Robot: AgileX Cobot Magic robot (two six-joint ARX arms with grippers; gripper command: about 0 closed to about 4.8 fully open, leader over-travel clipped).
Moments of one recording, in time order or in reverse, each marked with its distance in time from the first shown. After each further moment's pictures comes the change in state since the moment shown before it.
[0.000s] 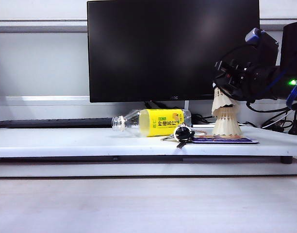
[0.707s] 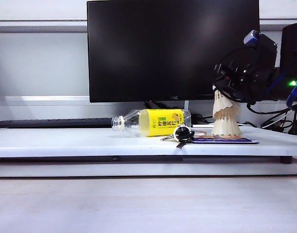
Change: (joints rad) left arm 0.000 0.000 0.000 0.006 -0.007 0.000; right arm 0.000 0.000 0.000 -0.023 -0.001 -0.024
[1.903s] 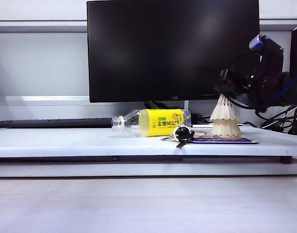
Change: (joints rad) left arm 0.000 0.000 0.000 0.002 -0.003 0.000; right arm -0.018 -0.013 -0.074 0.027 -0.025 -0.010
